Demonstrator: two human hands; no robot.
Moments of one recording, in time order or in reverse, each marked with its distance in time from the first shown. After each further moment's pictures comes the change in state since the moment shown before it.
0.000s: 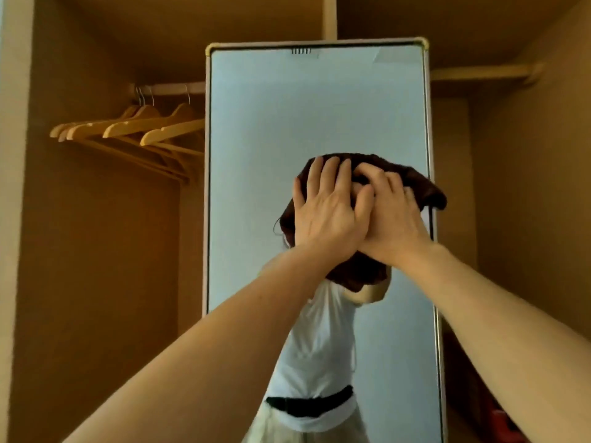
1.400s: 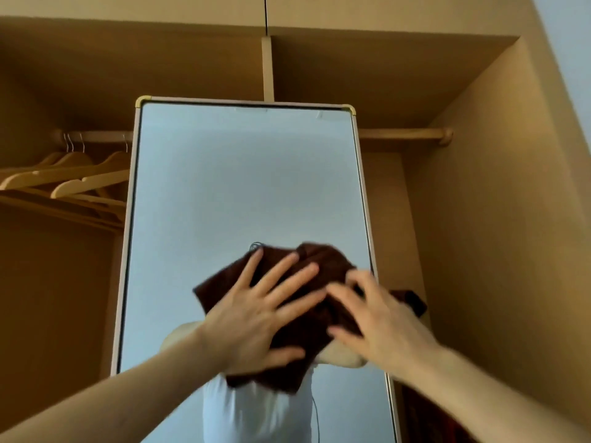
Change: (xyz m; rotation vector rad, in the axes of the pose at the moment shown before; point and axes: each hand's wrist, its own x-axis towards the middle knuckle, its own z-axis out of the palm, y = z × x) left_hand -0.021 -0.069 0.021 0.535 0.000 0.876; right_hand -0.073 0.051 -0.007 -0.004 -0.118 -0.083
